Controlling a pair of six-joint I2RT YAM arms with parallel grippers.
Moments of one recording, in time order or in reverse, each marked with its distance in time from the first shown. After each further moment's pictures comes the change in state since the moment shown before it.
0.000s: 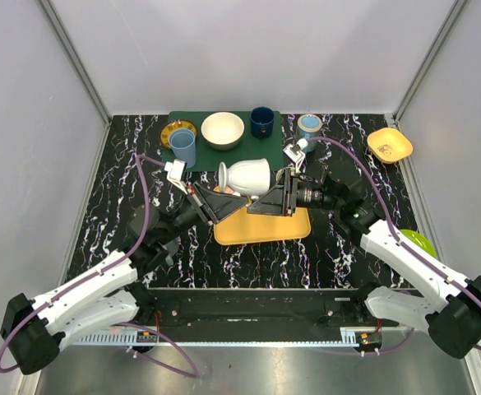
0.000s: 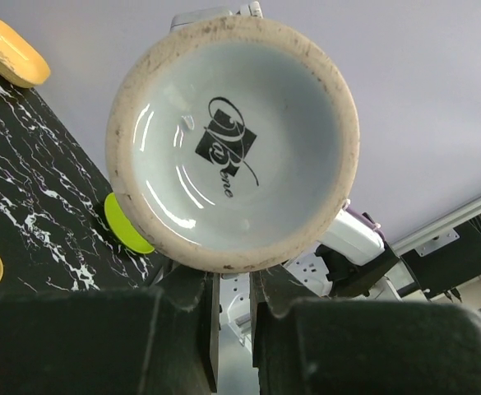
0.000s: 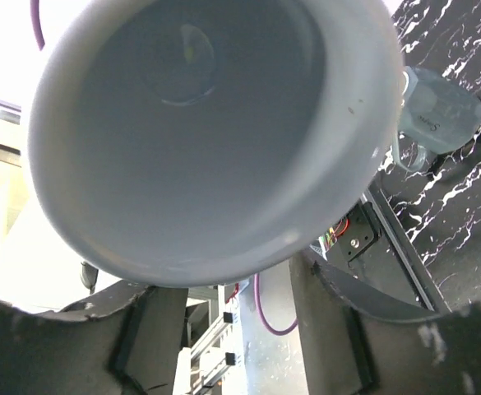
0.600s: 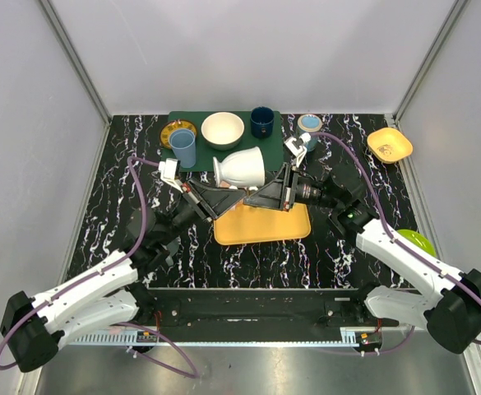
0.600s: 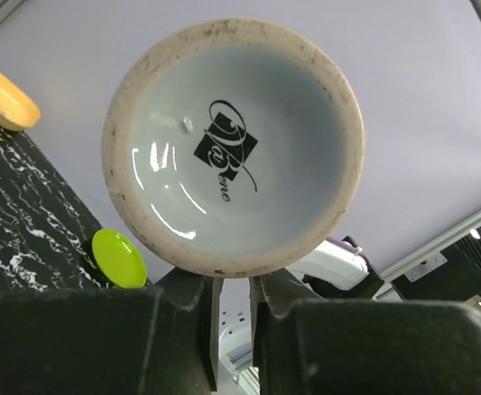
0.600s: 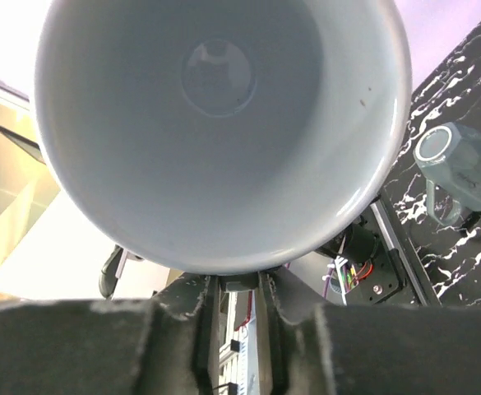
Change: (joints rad) left arm -0.029 0.010 0.001 0.074 -0.100 0.002; right arm 0.025 0.035 -0.023 0.261 0.048 0.102
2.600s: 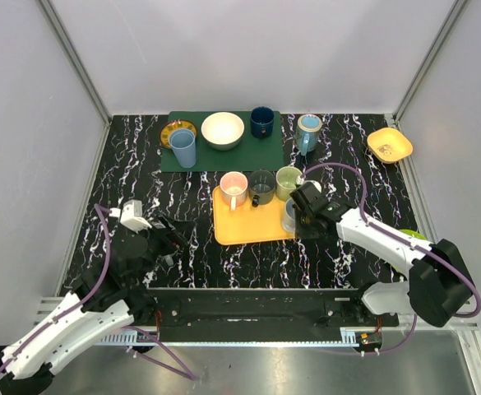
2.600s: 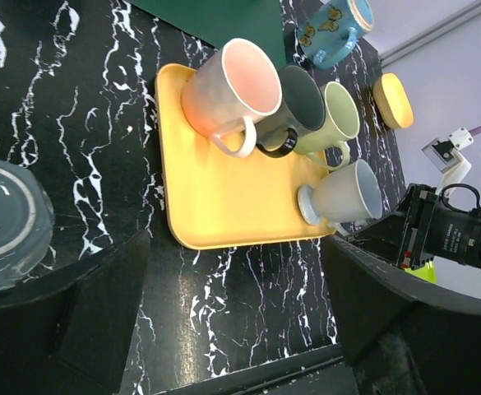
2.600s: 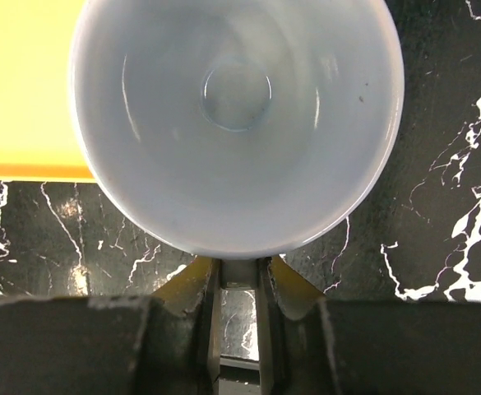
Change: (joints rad) left arm -0.034 -0.550 -0.056 -1.194 -0.644 0.192; right arm 0.012 0.187 -0.008 -1.085 0.939 -0.601
